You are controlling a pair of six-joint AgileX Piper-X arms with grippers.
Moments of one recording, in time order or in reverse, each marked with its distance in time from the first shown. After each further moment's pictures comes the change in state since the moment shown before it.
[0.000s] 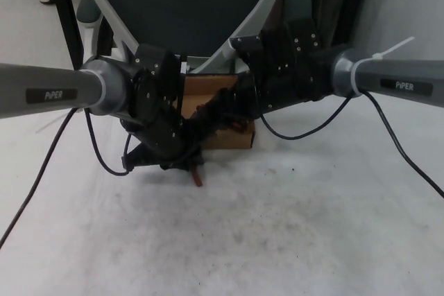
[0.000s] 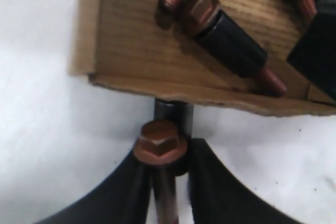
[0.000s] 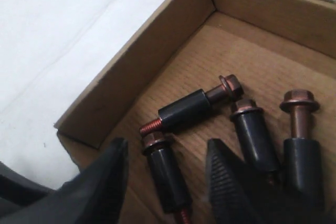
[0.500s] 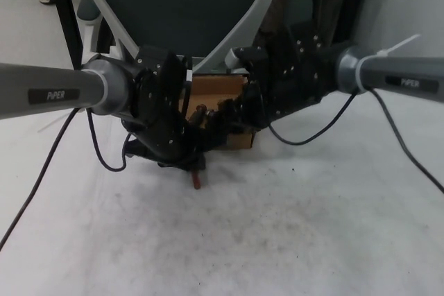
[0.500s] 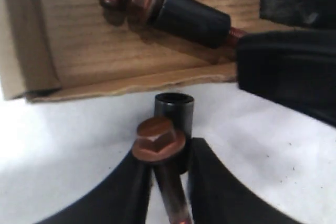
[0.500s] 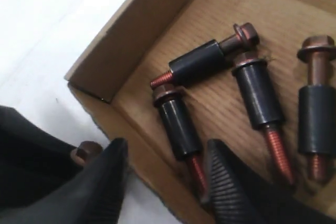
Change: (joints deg) left arm -1.1 -0.1 -0.1 1.1 1.0 17.3; right arm -0.7 -1.1 0.2 8.3 -3.1 -3.1
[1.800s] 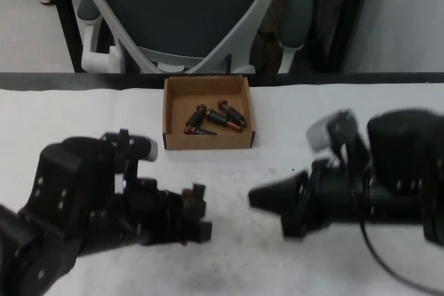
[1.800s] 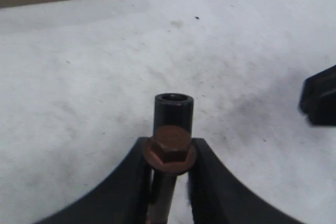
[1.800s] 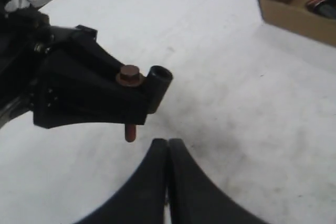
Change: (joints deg) left arm -6.7 -34.6 50.9 -45.8 6.7 3.7; right arm 5.9 -41.0 60.8 -39.5 -3.6 8.4
